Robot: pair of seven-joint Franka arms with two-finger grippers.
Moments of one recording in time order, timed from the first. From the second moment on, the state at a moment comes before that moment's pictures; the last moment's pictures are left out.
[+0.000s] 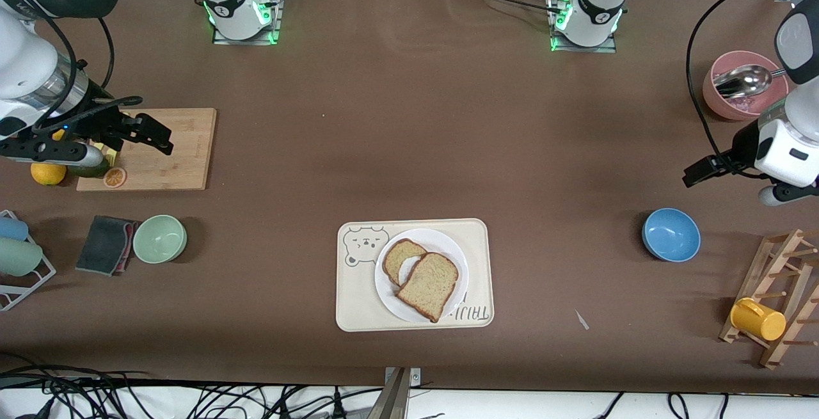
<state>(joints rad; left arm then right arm) 0.15 0.10 -0.11 -1.75 0.03 1.85 -0.26 0.05 0.06 0.06 -1.69 0.03 1.80 0.19</state>
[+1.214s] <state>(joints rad) 0.01 0.05 0.00 -1.75 -0.02 1.83 -0.27 0.05 0.06 0.06 -1.69 0.03 1.80 0.19</state>
